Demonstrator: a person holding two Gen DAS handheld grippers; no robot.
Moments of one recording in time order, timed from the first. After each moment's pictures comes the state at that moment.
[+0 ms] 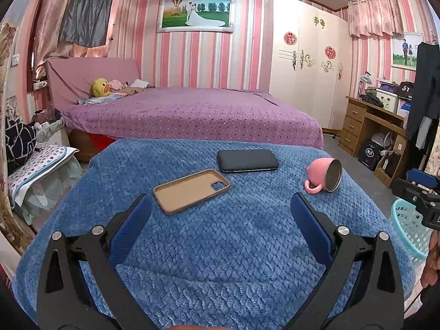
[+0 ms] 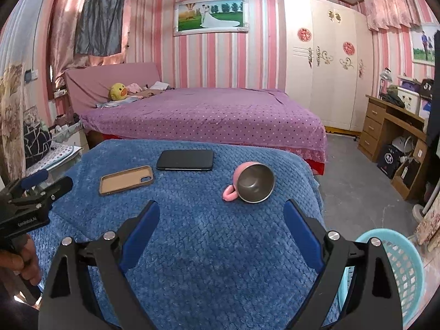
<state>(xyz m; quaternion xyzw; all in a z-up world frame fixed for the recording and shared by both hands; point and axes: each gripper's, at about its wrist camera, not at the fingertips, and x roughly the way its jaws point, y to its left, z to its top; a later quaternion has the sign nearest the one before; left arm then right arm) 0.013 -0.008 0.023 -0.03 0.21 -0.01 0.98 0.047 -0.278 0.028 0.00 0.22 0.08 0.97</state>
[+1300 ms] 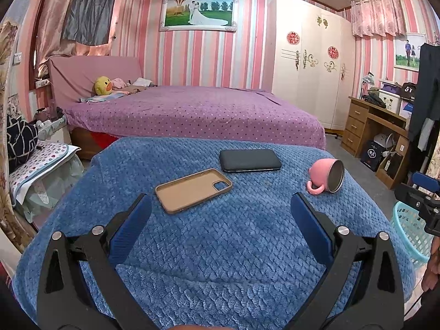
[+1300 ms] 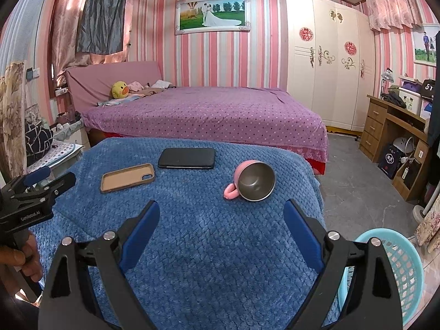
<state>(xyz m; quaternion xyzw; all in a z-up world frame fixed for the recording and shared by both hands) 0.013 -0.006 0.019 -0.03 0.22 0.00 0.98 0.047 -0.273 0.025 -0.01 0.23 0.08 0.97</state>
